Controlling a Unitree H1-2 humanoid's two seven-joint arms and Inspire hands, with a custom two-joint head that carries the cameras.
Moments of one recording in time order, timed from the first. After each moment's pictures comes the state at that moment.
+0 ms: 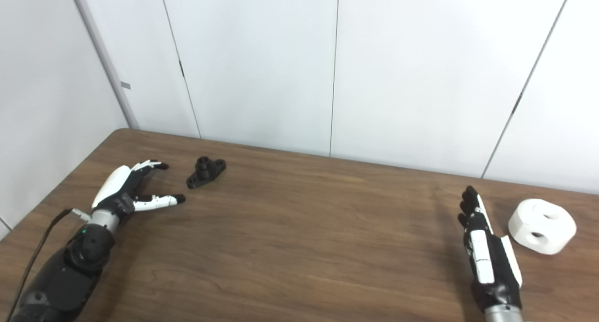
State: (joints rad) left arm -0.34 0.56 0.06 0.52 0.38 -0.07 0.07; right arm -0.19 -0.15 -0.05 0.17 0.09 -0.19 0.12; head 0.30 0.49
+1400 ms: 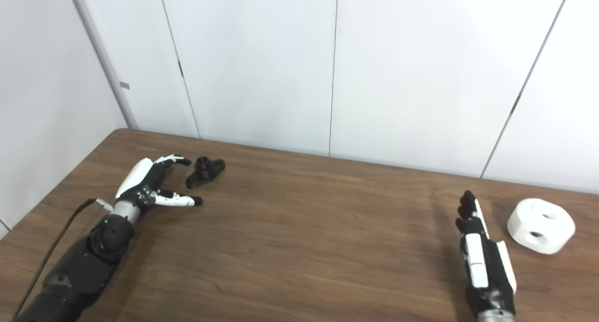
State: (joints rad) left arm -0.43 0.55 -0.05 0.63 0.35 -0.15 0.10; right arm -0.16 -0.11 -0.05 0.11 0.05 -0.15 0.08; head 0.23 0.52
